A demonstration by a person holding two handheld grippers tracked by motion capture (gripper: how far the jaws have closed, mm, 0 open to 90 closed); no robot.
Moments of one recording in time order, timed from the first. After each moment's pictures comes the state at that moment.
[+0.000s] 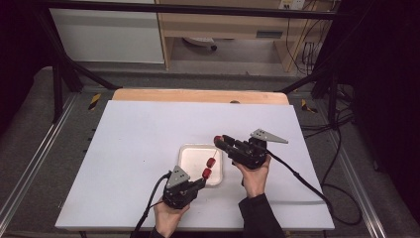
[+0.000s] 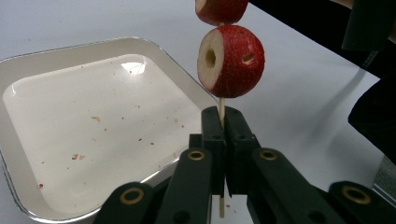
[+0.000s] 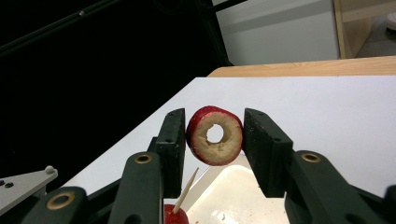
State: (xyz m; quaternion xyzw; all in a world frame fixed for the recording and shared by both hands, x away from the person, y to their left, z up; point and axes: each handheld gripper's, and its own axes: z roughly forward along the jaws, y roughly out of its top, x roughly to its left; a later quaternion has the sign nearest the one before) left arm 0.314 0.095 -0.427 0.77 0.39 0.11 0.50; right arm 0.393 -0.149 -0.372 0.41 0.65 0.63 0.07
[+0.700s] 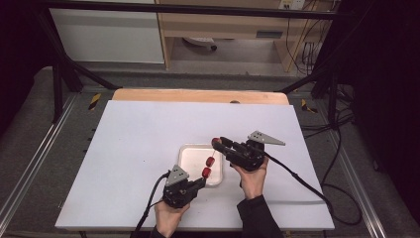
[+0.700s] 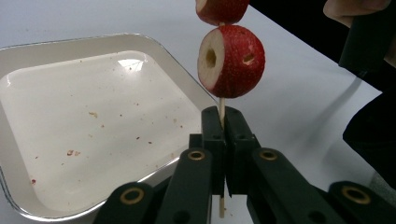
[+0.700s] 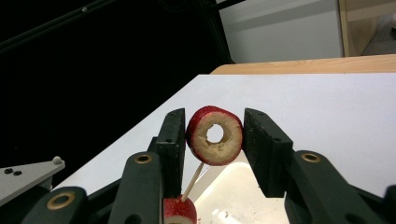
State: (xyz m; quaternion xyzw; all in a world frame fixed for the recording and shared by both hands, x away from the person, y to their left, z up) left arm 0.316 0.095 -0.428 0.76 0.40 0.09 0.51; right arm 0.391 -0.144 -0.378 0.40 0.66 0.63 0.07
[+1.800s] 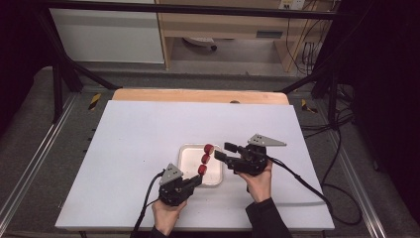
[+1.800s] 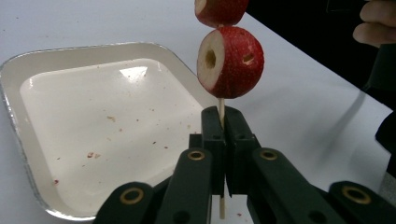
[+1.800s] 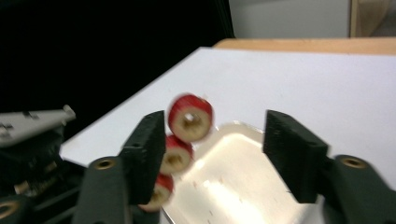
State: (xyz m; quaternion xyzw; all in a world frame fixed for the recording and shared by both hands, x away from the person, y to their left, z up) left arm 0.321 0.109 -0.433 0.74 0.41 0.09 0.52; right arm 0.382 -0.152 -0.377 0.38 0.71 0.59 0.07
